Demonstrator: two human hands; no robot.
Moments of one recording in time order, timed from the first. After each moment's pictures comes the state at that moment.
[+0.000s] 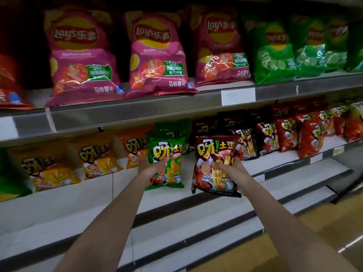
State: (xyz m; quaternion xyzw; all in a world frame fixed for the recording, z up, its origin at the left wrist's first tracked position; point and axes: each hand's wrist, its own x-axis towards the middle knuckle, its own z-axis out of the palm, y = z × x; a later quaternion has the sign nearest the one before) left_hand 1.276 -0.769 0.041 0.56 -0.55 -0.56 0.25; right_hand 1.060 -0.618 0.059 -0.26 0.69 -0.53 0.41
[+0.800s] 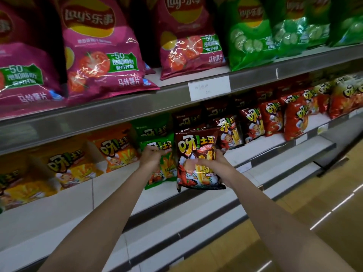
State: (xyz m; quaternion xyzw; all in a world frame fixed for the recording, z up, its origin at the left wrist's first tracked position) left_hand 1.197 -0.770 0.052 0.54 -0.60 -0.52 0.27; right_hand 1.036 -0.629 0.049 -0.27 0.68 -0.51 0.44
